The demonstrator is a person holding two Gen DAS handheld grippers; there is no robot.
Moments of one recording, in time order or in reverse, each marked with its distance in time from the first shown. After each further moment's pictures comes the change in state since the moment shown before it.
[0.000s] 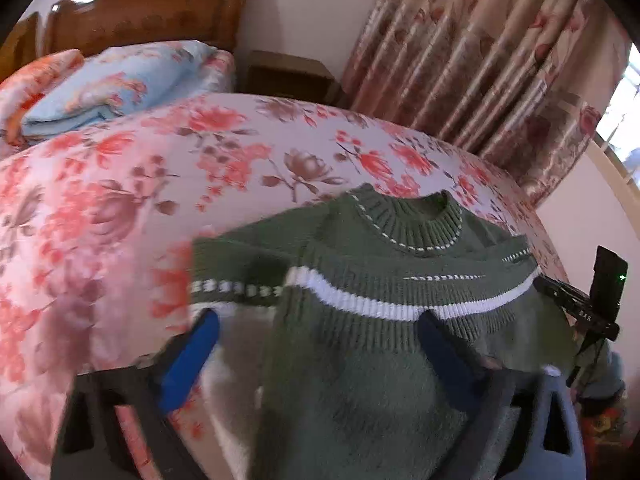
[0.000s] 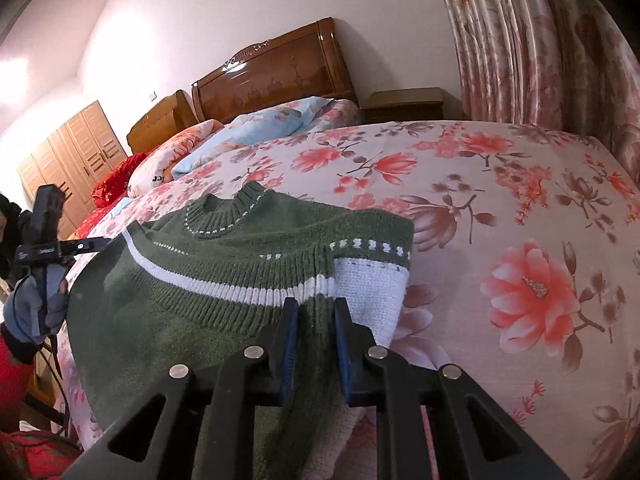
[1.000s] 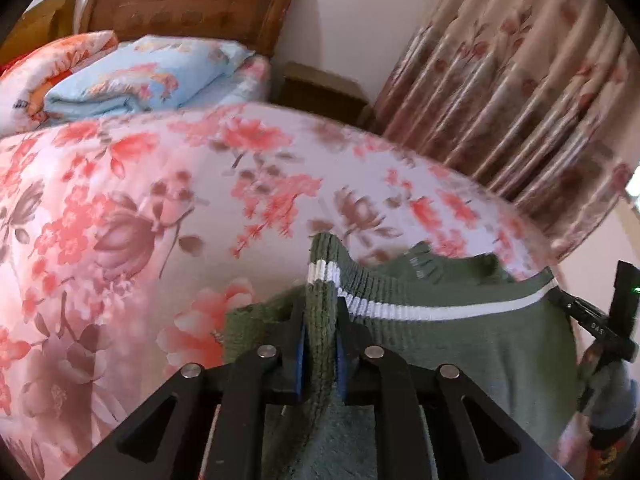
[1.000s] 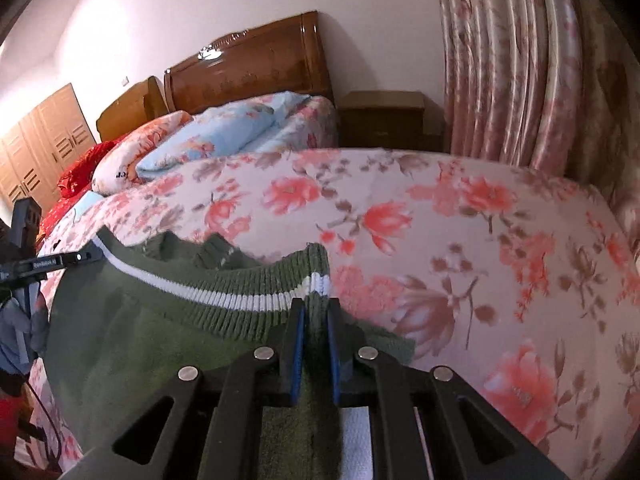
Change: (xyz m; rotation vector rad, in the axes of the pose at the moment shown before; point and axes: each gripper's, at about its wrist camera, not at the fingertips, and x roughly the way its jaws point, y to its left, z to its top) left arm 0.034 0.042 0.032 -0.153 -0.074 0.061; right arm 0.046 0.005 0.082 -0.032 0.039 -0.149
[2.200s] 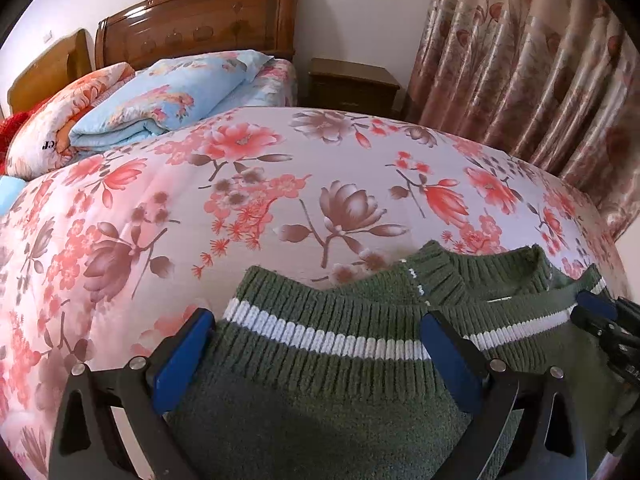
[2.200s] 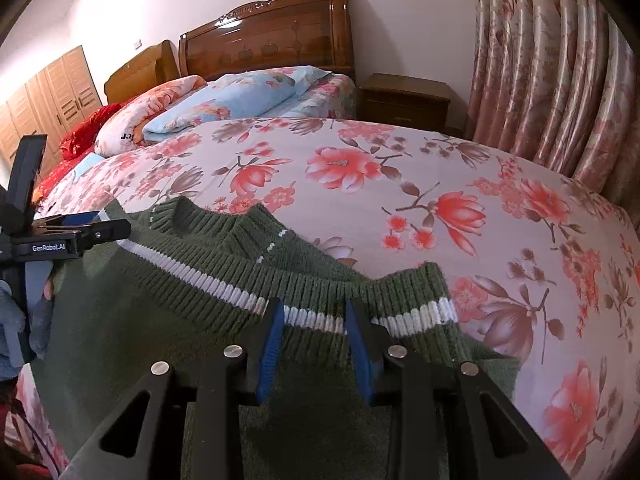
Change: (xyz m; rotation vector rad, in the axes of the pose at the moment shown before) left arm 0.031 -0.063 0.002 0.110 -0.015 0.231; right arm 0.043 0.055 -0.004 -0.093 0.087 -0.004
